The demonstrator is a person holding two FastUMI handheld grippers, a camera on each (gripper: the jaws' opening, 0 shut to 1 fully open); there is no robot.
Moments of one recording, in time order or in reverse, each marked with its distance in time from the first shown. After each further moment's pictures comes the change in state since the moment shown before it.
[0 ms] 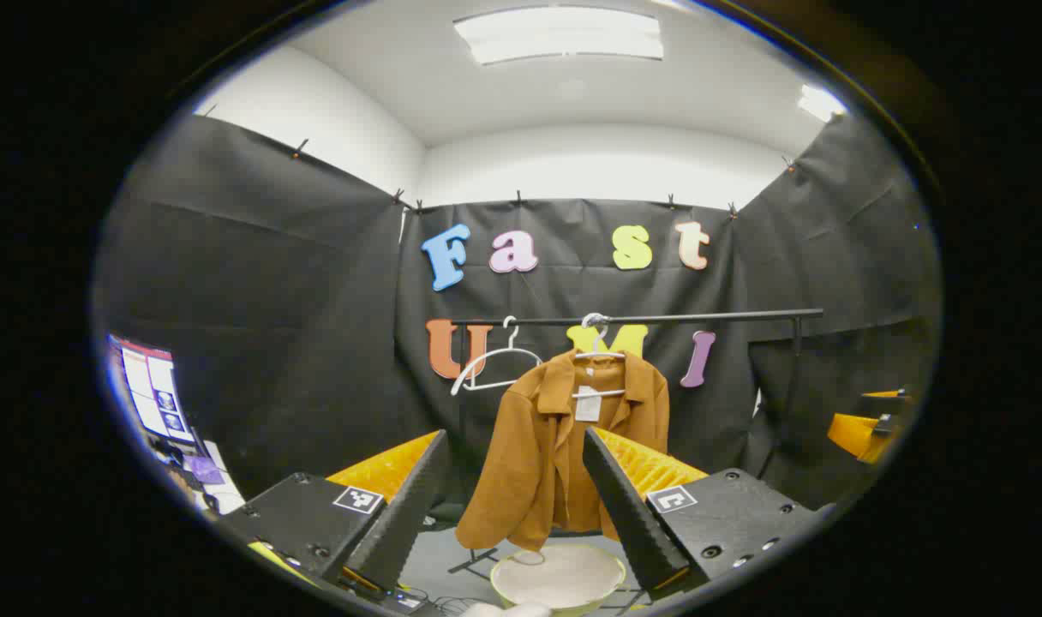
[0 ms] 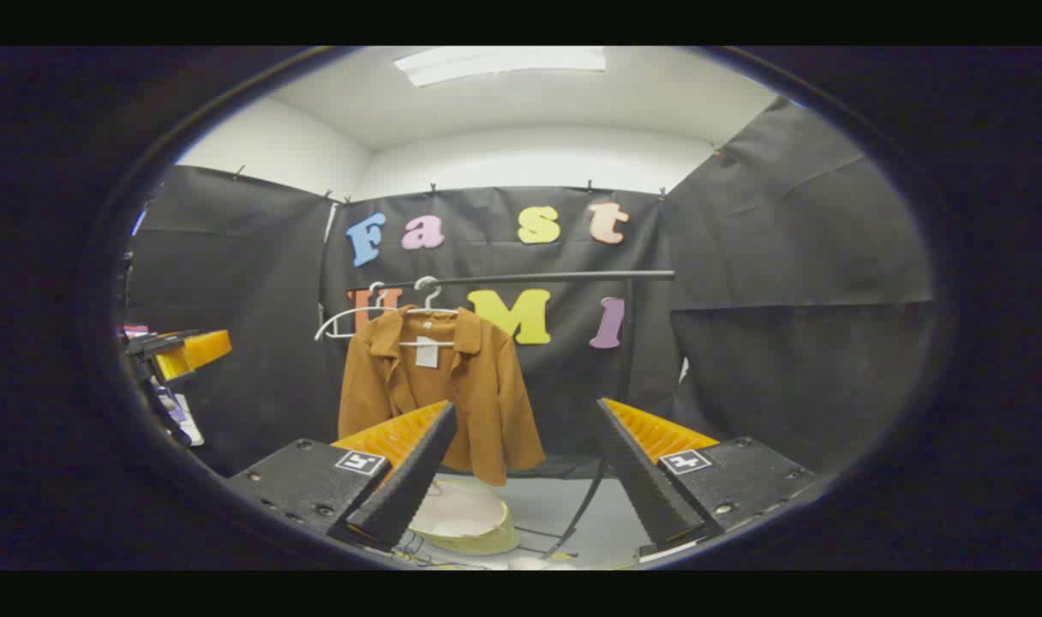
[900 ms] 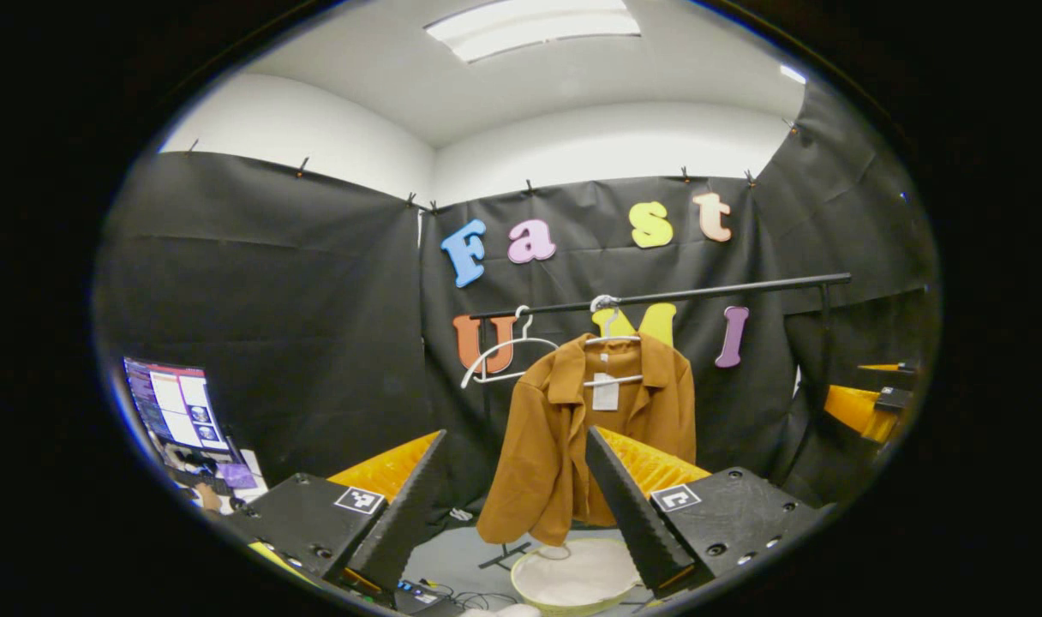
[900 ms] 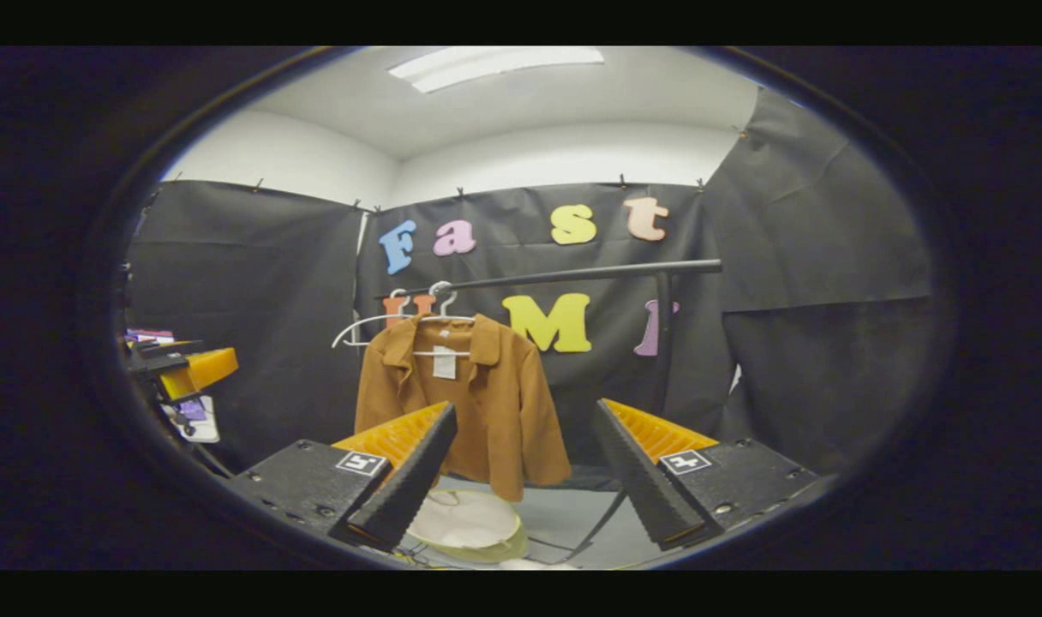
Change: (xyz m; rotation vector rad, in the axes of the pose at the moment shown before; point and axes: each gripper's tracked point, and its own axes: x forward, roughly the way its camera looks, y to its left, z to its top) left arm 0.021 -0.028 -0.016 0.068 0.036 0.140; right arm 0.085 -0.021 0.008 0.017 -0.003 0.166
